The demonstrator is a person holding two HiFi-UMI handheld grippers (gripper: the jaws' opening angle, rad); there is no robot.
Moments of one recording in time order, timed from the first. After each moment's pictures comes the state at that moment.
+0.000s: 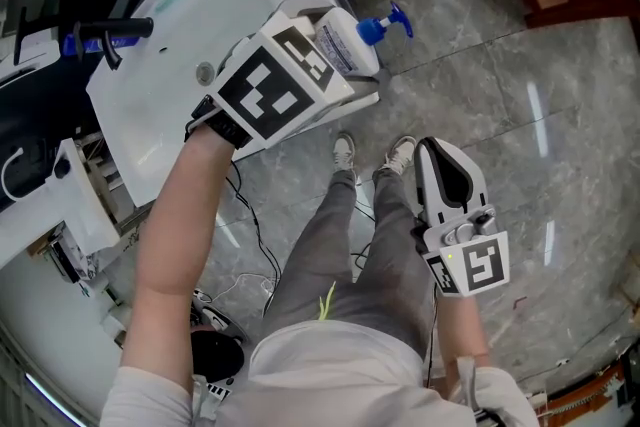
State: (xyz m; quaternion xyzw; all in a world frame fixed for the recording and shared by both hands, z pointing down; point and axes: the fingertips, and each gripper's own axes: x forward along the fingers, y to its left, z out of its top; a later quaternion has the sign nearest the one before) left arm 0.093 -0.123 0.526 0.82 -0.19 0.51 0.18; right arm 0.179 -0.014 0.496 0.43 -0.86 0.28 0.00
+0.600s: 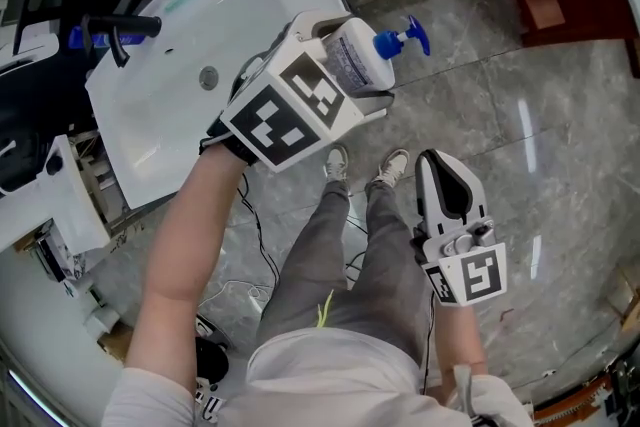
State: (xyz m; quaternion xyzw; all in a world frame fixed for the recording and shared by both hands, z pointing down) left arm 0.094 -0.128 0.504 0.85 -0.21 0.45 0.15; right arm 0.165 -0.019 0.481 0.42 -0.87 0.26 0.02
